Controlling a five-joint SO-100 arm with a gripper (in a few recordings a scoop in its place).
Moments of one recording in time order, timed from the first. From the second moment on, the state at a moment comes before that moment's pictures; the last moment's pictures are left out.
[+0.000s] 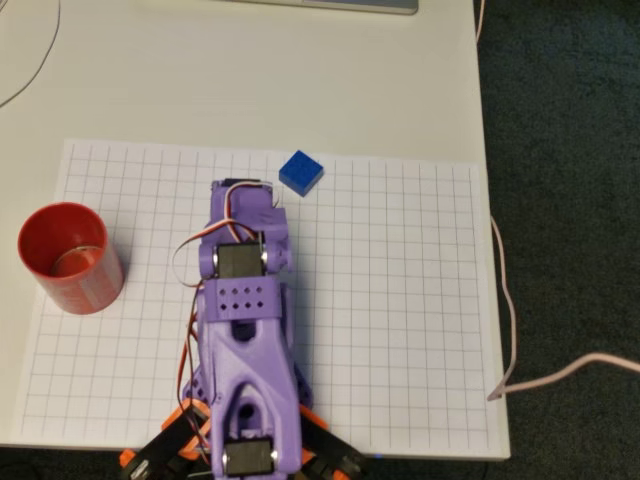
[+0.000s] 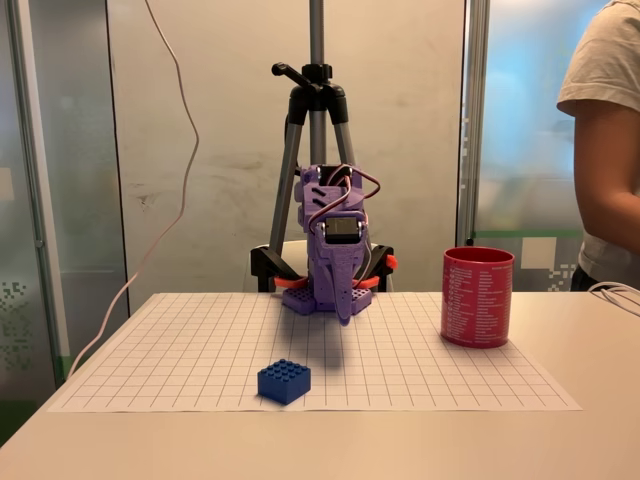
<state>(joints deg) -6.0 189.1 176.8 56.9 0.7</state>
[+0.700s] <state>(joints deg) 0.8 183.9 157.1 68.2 8.6</state>
